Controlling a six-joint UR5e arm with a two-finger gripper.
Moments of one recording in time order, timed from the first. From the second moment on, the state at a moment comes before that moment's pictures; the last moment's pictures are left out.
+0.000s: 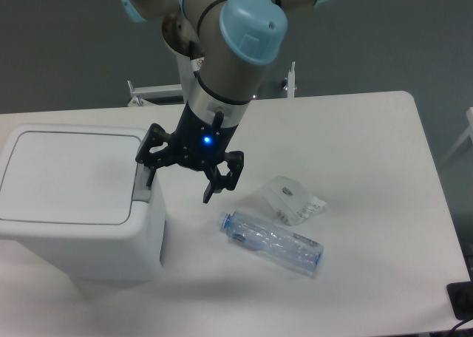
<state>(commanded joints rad) 2.35 -1.80 -1.44 -1.31 1.10 0.45</state>
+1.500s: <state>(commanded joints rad) 2.60 -1.85 -1.35 -1.24 1.39 0.75</state>
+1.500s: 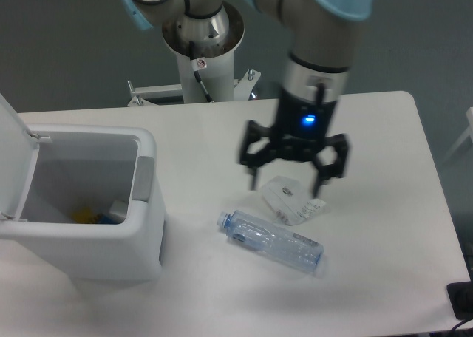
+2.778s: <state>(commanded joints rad) 2.78 -2.00 -1.49 -1.19 1.62 1.45</state>
